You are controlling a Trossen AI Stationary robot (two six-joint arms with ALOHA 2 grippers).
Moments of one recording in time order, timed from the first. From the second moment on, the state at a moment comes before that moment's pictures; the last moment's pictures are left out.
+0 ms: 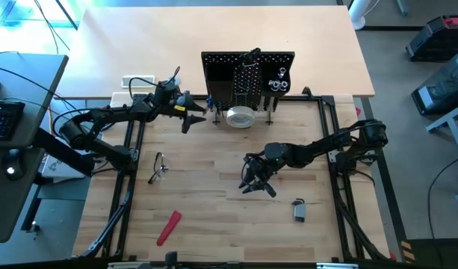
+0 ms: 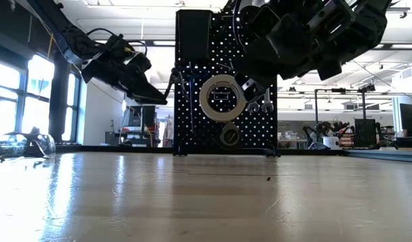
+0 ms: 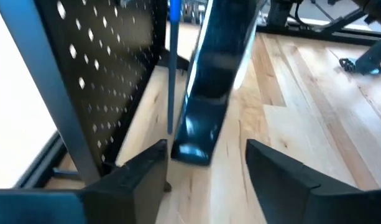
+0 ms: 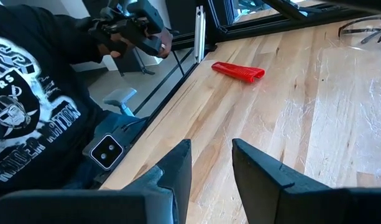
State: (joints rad) left arm 0.82 1.42 0.65 0.25 0.66 0.30; right arm 0.04 1.67 0.66 0.69 -0.58 0.20
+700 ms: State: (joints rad) left arm 0.79 1.28 0.64 -0.05 0.51 0.25; right arm 0.04 1.67 0.66 0.48 -0.62 0.21
